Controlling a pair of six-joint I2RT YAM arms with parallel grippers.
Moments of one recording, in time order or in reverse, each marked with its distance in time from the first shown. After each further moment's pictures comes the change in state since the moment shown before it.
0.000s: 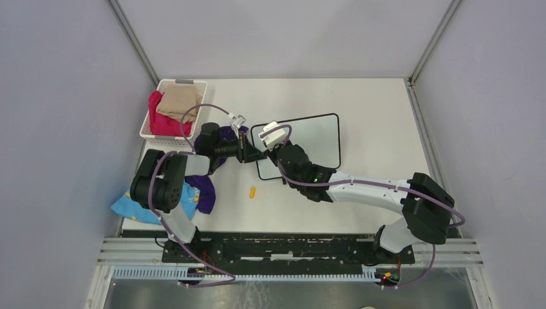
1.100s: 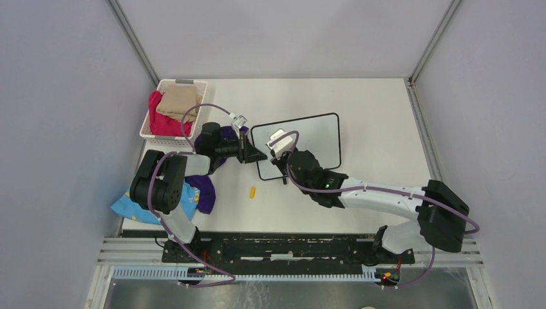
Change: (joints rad) left arm -0.008 -0.011 0.007 -0.042 -0.005 0.021; right arm -0.002 -0.077 -0.089 -0.039 -0.137 0.037
